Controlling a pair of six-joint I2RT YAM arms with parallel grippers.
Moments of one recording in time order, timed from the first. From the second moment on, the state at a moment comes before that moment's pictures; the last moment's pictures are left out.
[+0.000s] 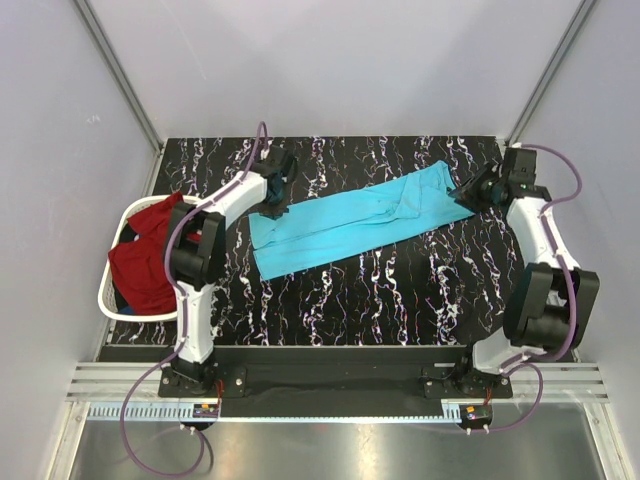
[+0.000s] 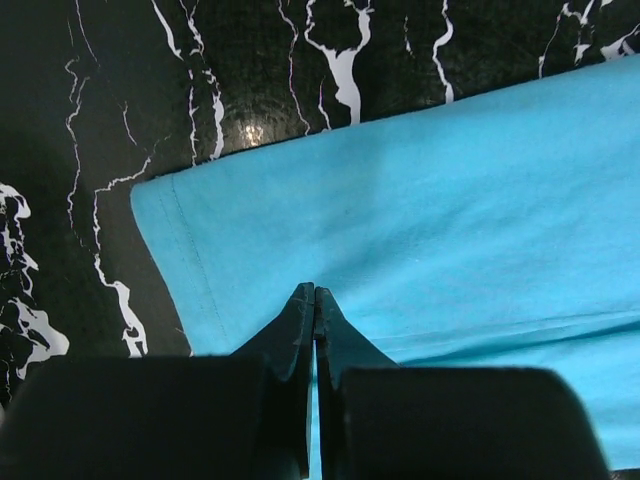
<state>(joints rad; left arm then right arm) -0.38 2.10 1.68 -0.75 -0.21 -0.36 -0.19 1.57 1.27 -0.46 -0.29 0.62</state>
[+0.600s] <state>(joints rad) -0.48 1.78 1.10 -0.57 -0.26 -0.49 -0.16 1.34 0.99 -0.37 -0.30 0.71</state>
